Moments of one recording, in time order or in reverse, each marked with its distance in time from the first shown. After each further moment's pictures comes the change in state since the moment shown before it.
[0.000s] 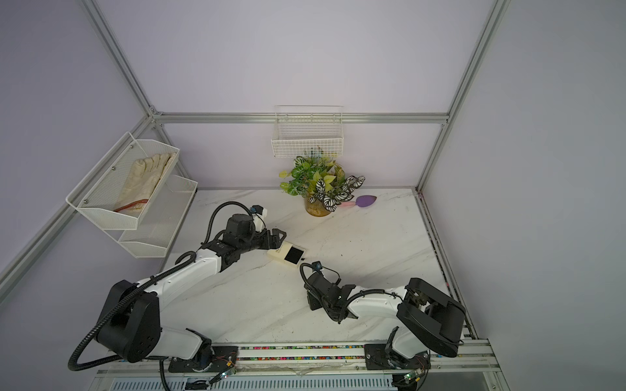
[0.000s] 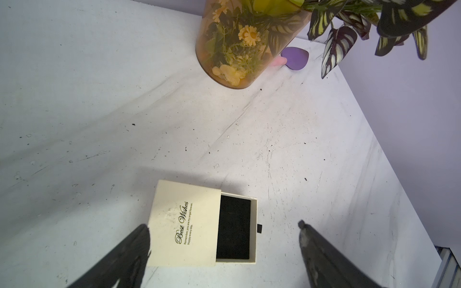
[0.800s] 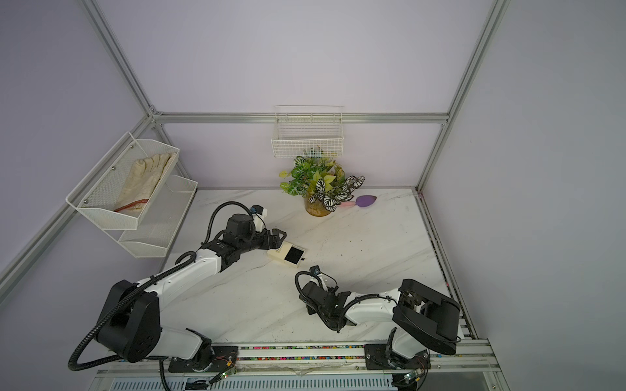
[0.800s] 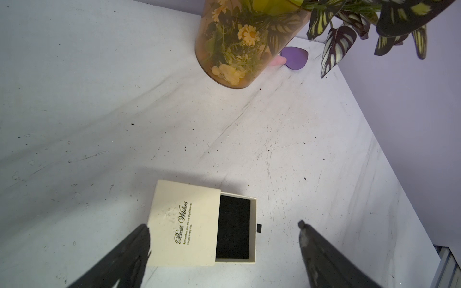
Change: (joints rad) left arm 0.000 0.000 0.000 0.000 0.003 0.000; right arm 0.092 0.030 -0.017 0.048 0.158 0.060
